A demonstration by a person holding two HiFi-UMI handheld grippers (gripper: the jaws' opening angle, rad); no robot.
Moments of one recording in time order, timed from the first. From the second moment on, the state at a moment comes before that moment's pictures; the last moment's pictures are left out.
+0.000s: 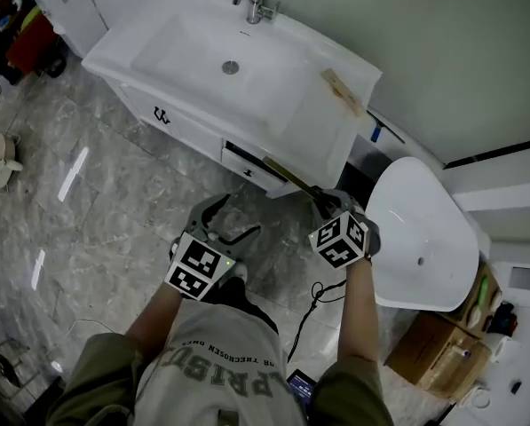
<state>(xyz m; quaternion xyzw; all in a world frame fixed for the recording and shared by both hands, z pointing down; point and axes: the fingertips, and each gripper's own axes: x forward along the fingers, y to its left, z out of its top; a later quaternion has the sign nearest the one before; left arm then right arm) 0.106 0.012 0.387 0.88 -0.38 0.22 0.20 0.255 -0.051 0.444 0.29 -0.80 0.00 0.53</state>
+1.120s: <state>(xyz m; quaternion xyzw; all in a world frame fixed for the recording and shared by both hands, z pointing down) -0.010 0.108 0.396 0.84 -0.45 0.21 0.21 0.127 0.072 0.531 0.31 -0.81 0.18 0.46</state>
